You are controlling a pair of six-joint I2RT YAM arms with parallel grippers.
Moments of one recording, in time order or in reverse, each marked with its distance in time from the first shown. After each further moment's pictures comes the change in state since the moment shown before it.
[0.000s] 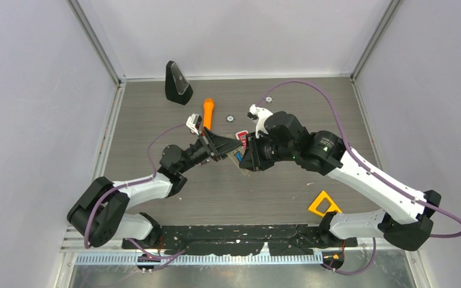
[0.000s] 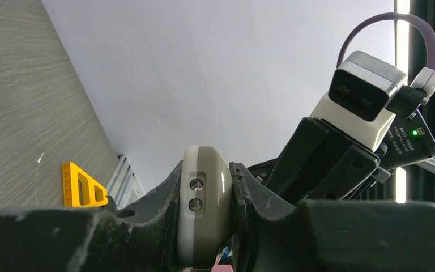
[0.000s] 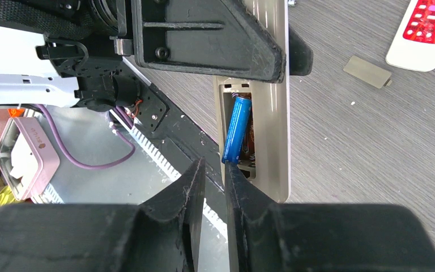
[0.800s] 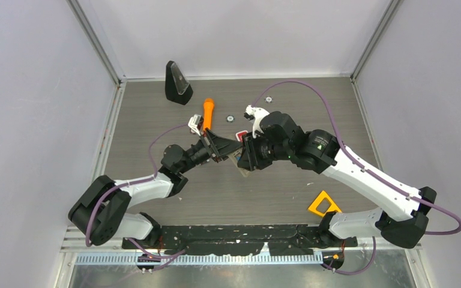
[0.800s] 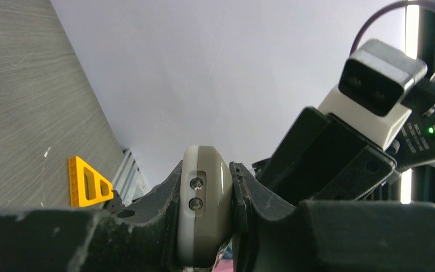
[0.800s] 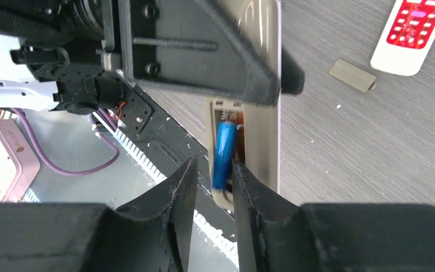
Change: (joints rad) left arm 0.005 0.018 -0.001 -0.016 0.011 0.021; right arm 0.000 0.031 0.000 -0.001 0.022 -0.035
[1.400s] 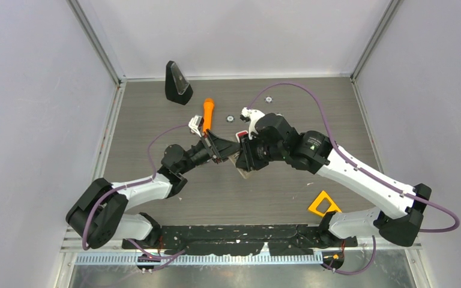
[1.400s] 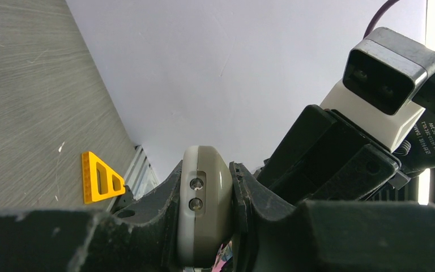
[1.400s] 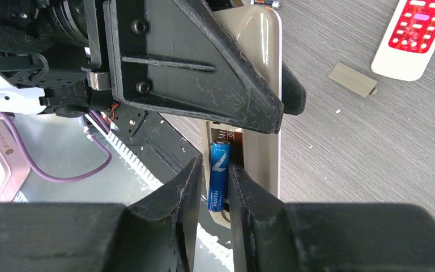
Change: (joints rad) left arm -0.013 -0.032 0.000 -0.059 -0.001 0.047; right arm 0.003 0.020 -0.035 0.052 0.016 -0.013
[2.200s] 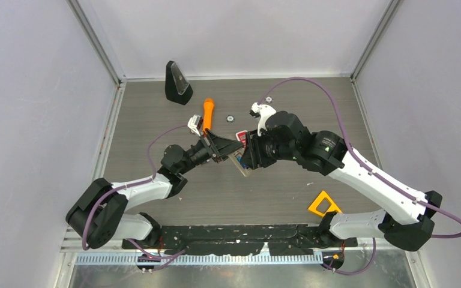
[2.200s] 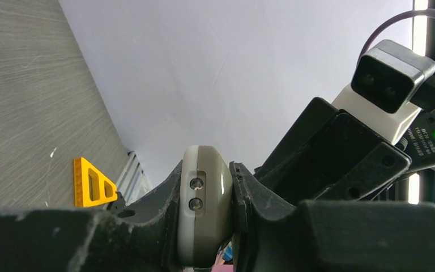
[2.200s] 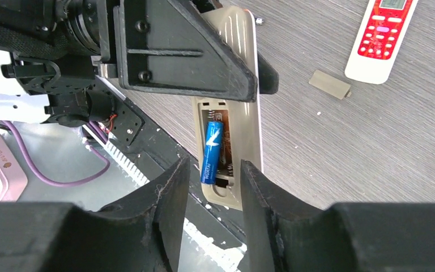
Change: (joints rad) left arm -0.002 0.000 0.000 0.005 -0.028 -0.022; right arm 0.002 -0.048 0.042 -0.048 0.057 -0.002
